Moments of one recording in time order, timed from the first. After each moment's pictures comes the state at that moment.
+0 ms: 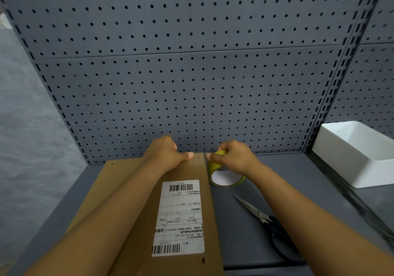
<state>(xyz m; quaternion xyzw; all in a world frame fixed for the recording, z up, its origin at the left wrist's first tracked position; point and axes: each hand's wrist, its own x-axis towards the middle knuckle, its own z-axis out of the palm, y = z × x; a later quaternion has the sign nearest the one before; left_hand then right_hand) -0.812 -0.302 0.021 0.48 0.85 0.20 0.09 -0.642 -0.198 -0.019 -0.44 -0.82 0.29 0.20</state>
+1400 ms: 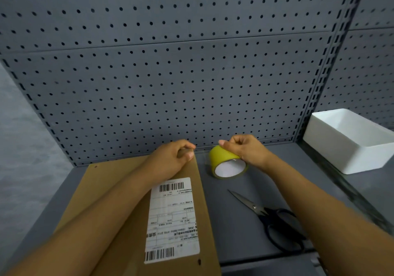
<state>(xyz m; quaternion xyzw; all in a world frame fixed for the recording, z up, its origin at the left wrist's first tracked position) -0.807 -0.306 0.000 0.64 0.71 0.22 0.19 -0.600 -0.183 -0.027 -0.40 -0.73 0.48 0.27</state>
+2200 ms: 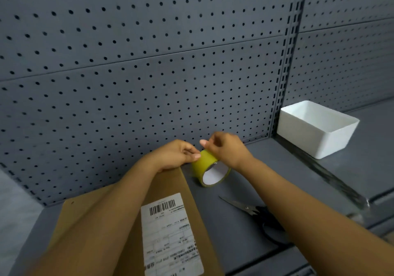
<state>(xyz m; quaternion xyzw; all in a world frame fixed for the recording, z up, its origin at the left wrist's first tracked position) -0.793 -0.234 0.019 0.67 0.63 0.15 0.37 -0.615 -0.189 -0.017 -0.51 -0.77 0.26 0.30</state>
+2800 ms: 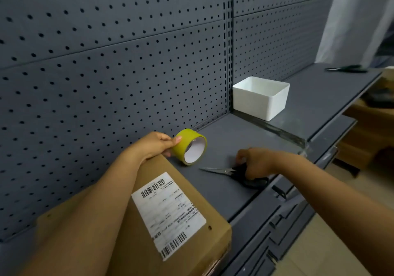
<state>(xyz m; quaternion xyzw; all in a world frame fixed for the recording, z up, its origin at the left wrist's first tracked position) -0.791 -0.223 -0.003 0.67 0.61 0.16 0.38 -0.521 -0.311 -0.014 -0.66 -0.70 0.26 -0.08</state>
